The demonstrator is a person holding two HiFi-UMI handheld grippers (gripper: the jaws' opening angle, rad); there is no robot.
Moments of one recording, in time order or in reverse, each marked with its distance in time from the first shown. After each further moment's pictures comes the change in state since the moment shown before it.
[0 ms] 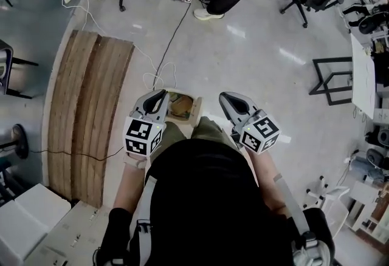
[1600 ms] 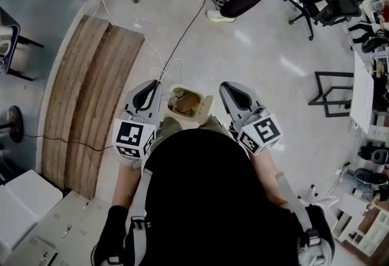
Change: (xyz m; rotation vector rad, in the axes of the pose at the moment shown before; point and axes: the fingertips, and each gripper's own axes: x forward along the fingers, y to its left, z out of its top) left arm -0.094 0.072 0.040 0.016 -0.211 0.140; right arm 0.057 0.081 0.061 -0.193 -0.082 0.021
